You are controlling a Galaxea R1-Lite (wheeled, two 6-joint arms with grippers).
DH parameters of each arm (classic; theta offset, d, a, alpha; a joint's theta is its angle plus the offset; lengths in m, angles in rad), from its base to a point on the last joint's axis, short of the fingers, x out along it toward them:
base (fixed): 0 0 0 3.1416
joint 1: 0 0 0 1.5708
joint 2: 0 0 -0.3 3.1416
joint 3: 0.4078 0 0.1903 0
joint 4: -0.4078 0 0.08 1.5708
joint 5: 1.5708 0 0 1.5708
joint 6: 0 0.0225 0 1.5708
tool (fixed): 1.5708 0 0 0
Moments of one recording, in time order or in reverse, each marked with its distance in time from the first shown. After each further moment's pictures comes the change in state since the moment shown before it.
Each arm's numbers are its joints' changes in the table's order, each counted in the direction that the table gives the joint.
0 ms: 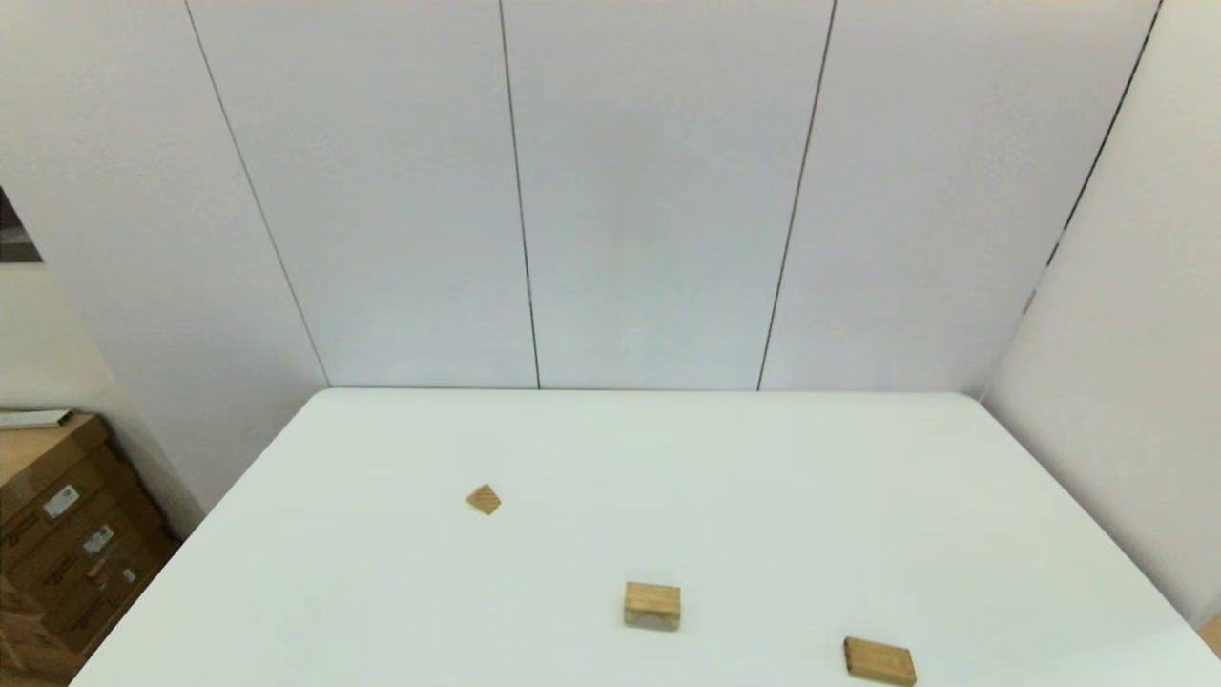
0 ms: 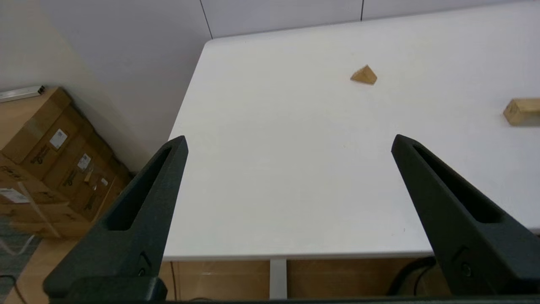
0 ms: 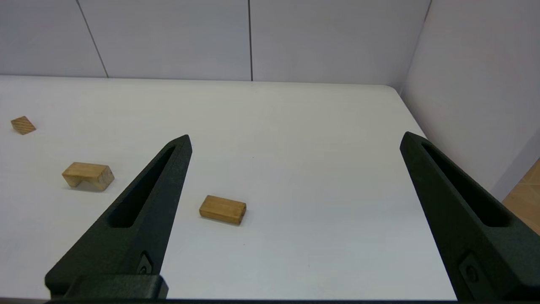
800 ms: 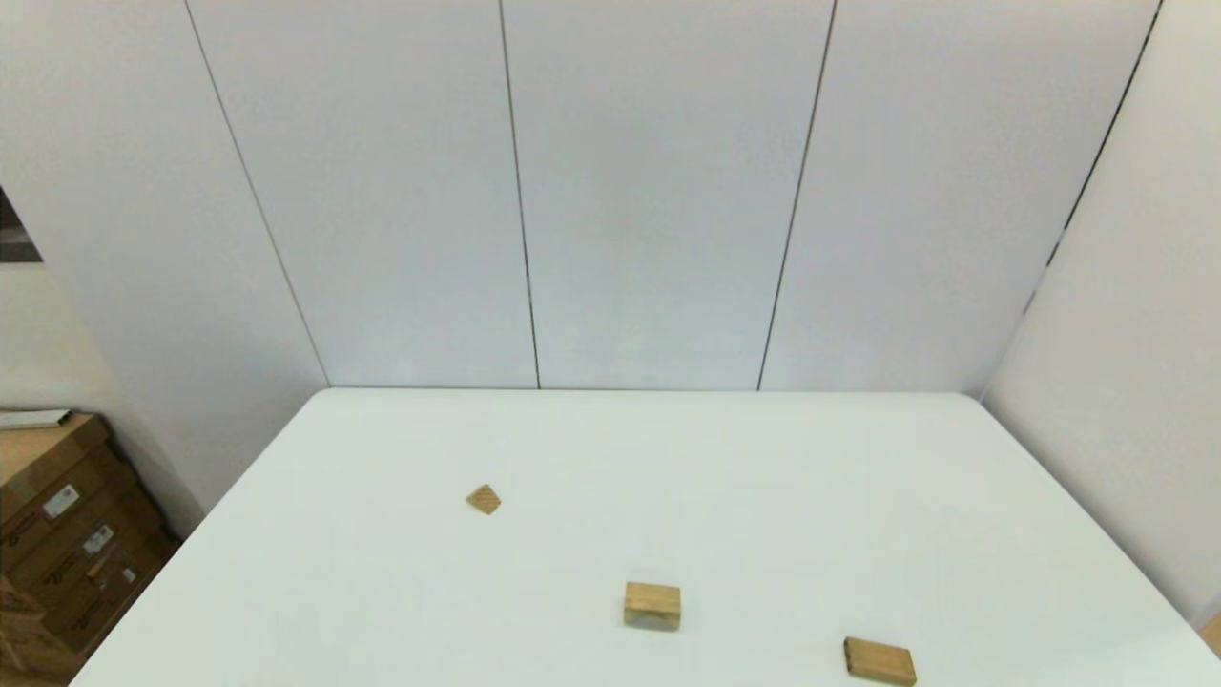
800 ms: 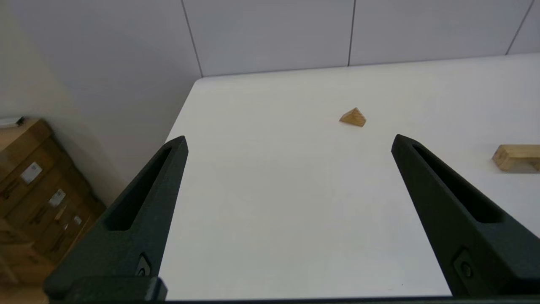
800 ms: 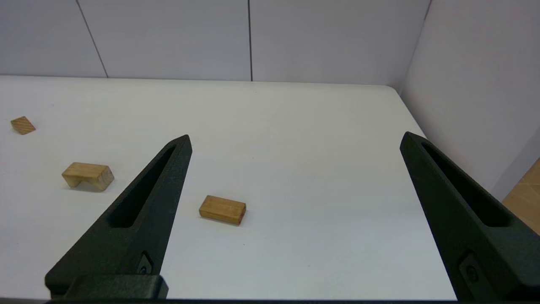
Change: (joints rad) left arm 0.000 -0.001 -0.238 0.380 0.036 -0.041; right arm 0.000 0.000 0.000 0.000 0.000 0.000
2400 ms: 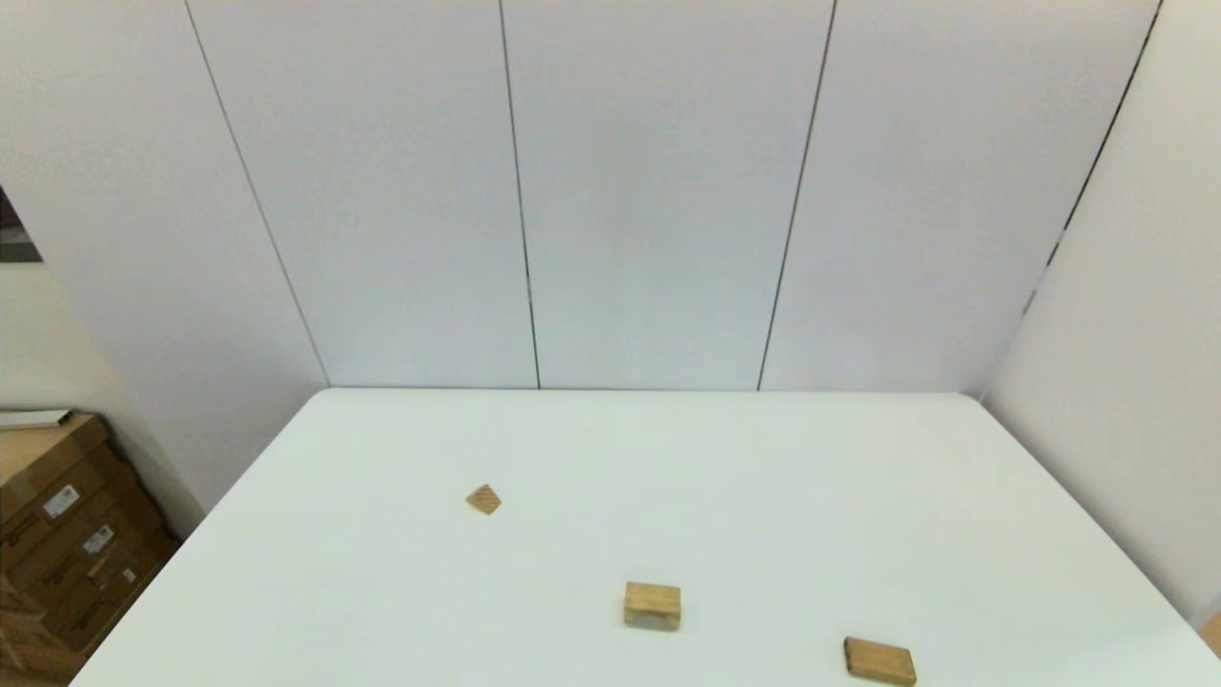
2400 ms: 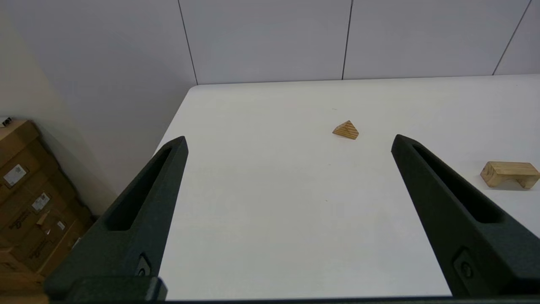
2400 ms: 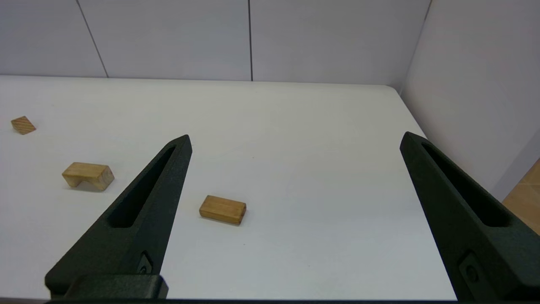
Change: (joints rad) left arm 0.000 0.000 -0.030 0.056 -0.001 -0.044; right arm 0.000 0.000 0.000 0.000 0.000 0.000
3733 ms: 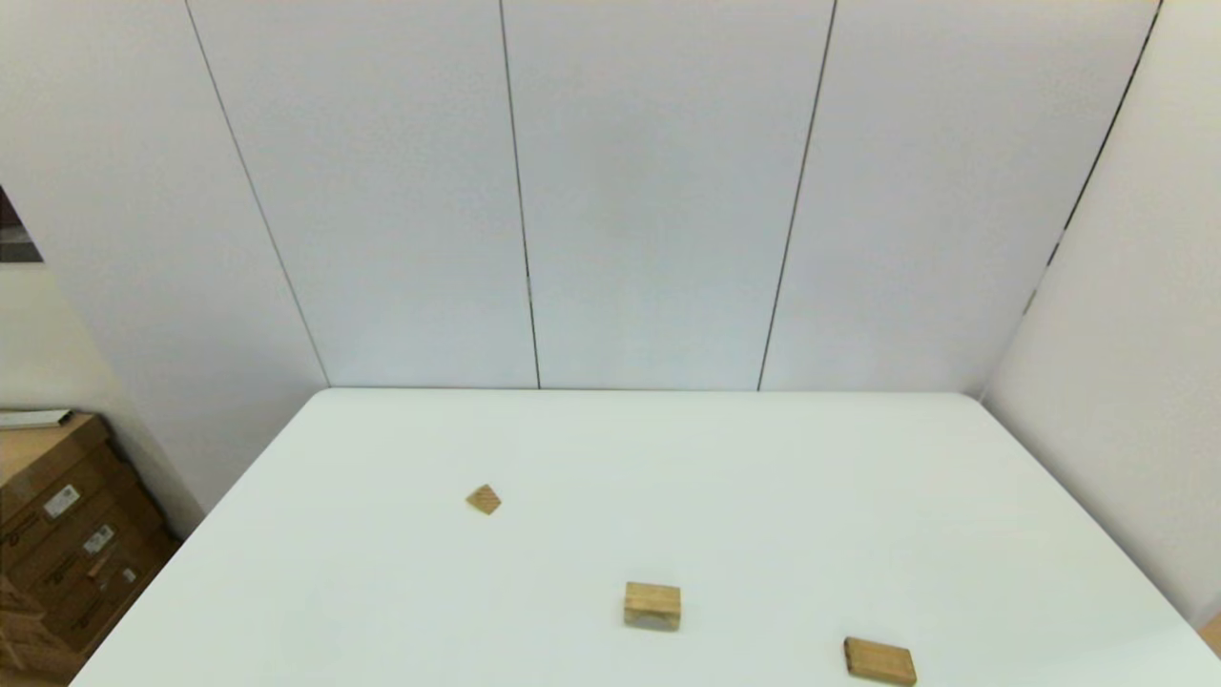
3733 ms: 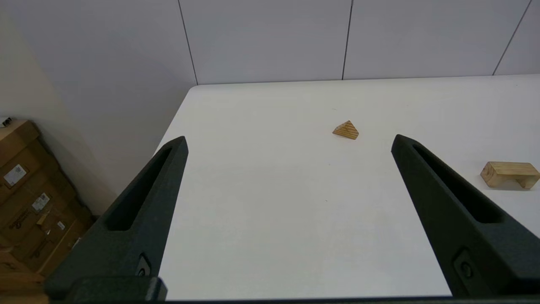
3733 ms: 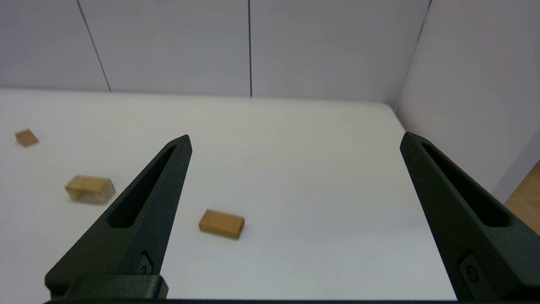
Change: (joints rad) left arm 0.000 0.000 0.000 0.000 0.000 0.000; right arm 0.000 0.000 0.074 -0.006 -0.002 -0.012
